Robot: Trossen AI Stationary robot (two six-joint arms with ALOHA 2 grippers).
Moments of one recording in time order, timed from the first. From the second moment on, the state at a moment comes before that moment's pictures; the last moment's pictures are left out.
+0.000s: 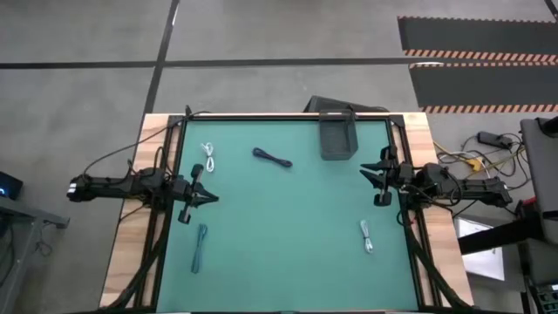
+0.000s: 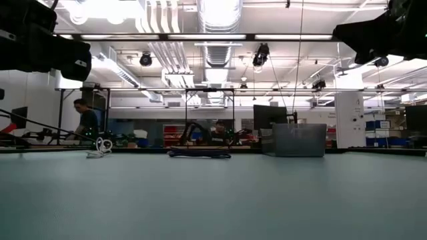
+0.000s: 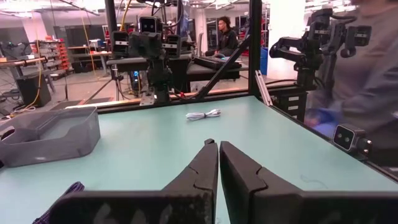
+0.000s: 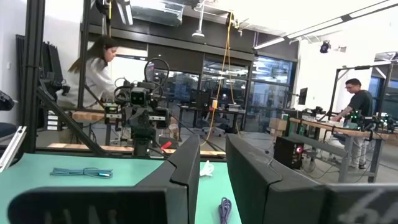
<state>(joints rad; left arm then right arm) -0.05 0.04 0.03 -0.02 0.14 0.06 -0.03 0.06 0.01 0.31 0.13 -0.18</state>
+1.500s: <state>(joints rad) -0.05 0.04 0.03 0.17 0.14 -0.15 -0.03 0.06 0.01 0.37 0.18 -0.12</state>
